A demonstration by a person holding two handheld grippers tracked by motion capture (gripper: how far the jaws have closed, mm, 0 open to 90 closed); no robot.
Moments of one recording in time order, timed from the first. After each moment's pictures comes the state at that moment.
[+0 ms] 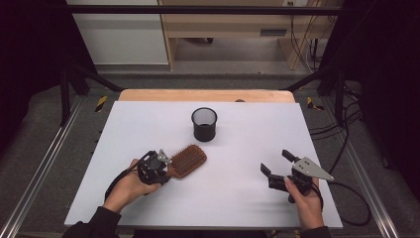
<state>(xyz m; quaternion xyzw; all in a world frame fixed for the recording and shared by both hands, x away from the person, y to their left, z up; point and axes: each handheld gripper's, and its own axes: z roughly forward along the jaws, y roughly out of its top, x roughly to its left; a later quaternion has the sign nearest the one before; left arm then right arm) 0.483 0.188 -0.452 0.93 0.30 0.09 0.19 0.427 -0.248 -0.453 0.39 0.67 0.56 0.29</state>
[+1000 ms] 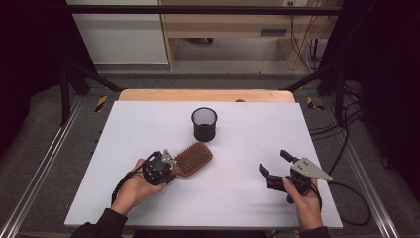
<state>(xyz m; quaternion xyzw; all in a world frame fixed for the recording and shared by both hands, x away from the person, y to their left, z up) 0.477 0.171 -0.450 0.92 0.30 0.12 0.24 0.425 -0.242 -0.451 0.39 0.67 0.57 0.29</state>
